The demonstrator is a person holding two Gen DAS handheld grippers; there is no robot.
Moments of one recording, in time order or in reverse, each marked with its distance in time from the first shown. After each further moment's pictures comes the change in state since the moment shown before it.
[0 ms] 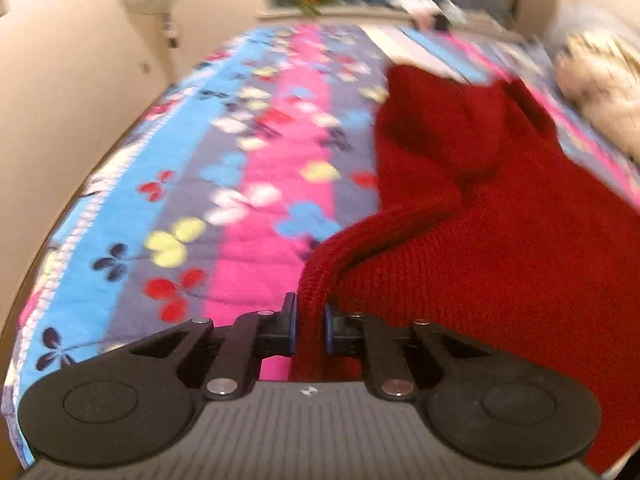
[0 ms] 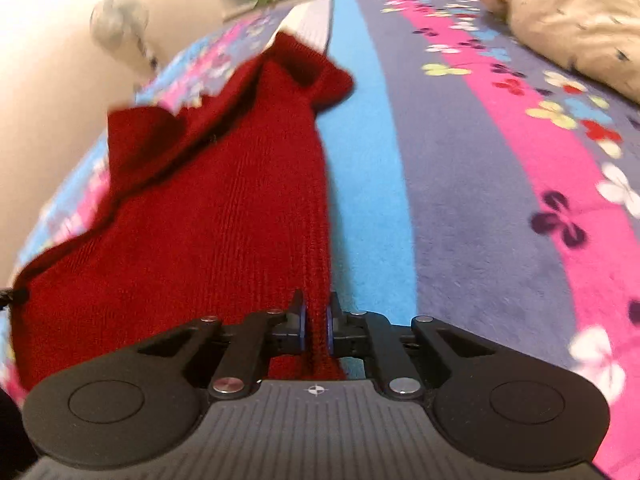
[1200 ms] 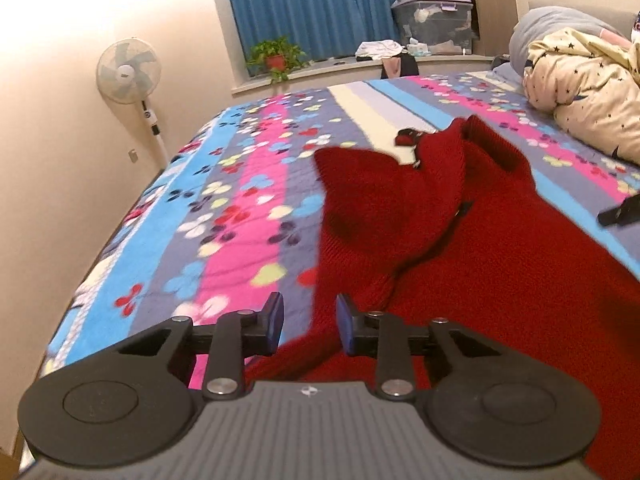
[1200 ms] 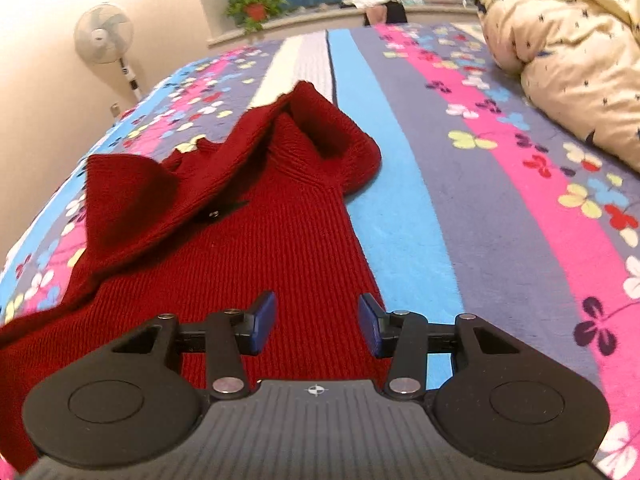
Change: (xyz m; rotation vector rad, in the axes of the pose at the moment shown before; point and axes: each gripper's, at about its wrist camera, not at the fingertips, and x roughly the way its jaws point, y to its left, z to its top) left arm -0.007 -0.106 0.042 0.194 -0.200 0.046; right arm 0.078 0.086 0.073 -0.087 -0.090 -0.156
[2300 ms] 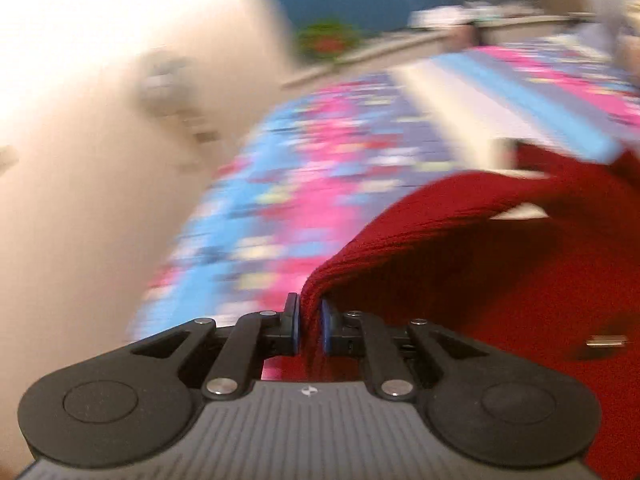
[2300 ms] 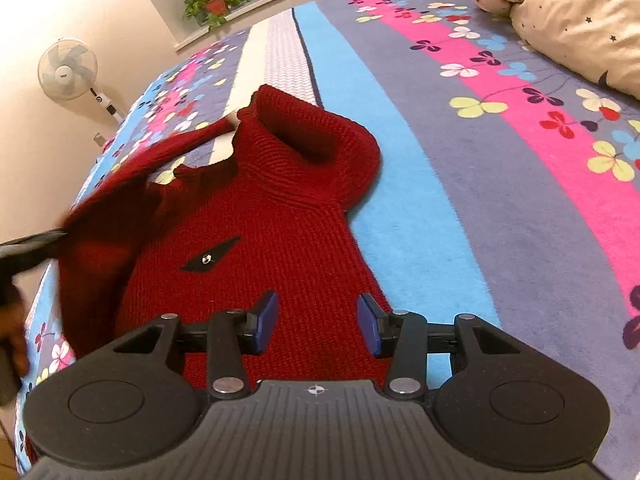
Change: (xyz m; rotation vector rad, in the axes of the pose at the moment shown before) left arm 0.205 0.037 0.134 0.056 0.090 0.361; right arm 0.038 -0.016 0.046 0.184 0.062 0.067
